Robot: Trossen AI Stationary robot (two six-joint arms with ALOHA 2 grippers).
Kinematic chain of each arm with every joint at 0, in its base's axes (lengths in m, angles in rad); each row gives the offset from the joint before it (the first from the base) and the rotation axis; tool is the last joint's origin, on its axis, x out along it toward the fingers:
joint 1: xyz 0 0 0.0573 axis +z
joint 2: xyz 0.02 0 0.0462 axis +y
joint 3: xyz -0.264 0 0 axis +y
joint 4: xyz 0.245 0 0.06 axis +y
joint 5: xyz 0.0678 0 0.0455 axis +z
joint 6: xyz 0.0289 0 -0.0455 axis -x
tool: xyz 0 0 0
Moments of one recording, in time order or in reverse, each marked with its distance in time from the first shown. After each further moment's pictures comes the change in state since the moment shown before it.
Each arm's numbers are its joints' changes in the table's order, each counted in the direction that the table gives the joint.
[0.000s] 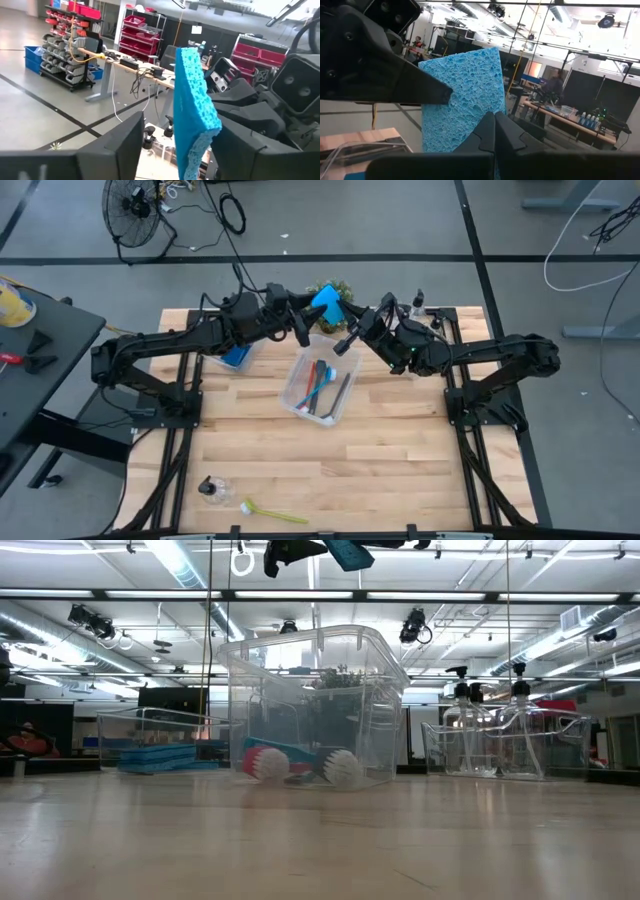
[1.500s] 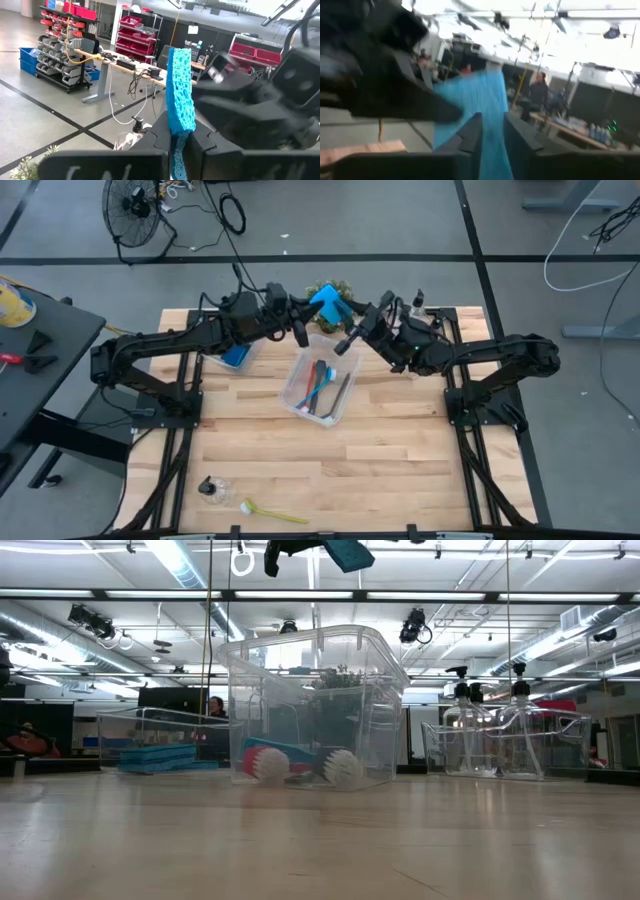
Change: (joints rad) left arm 0.000 -0.003 0.000 0.002 -0.028 -0.009; right arm 0.001 -0.001 0.001 -0.056 0.060 0.023
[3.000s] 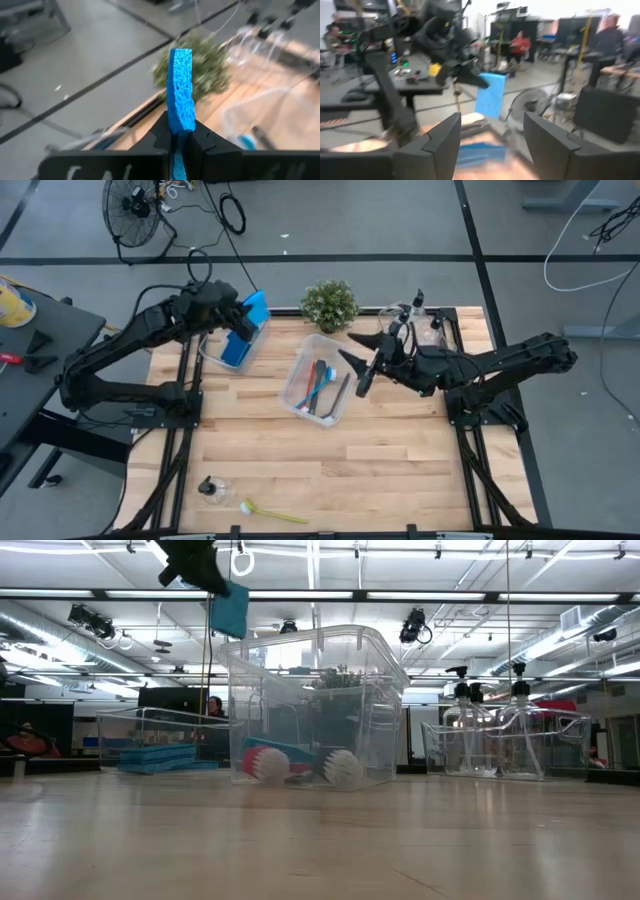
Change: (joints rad) left arm 0.221 -0.348 0.000 0.938 0.124 -0.075; right arm 0.243 -0.157 -0.001 0.402 -0.042 -0.441
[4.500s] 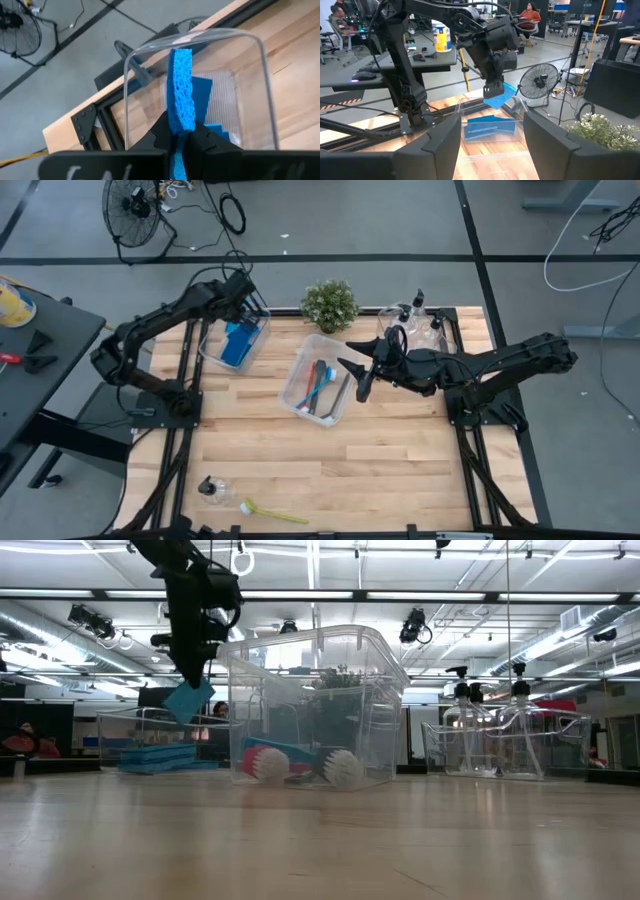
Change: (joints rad) left arm 0.298 0.386 0.003 0.245 0.113 -0.028; right arm -0.004 0.000 0.000 0.177 0.062 -0.163
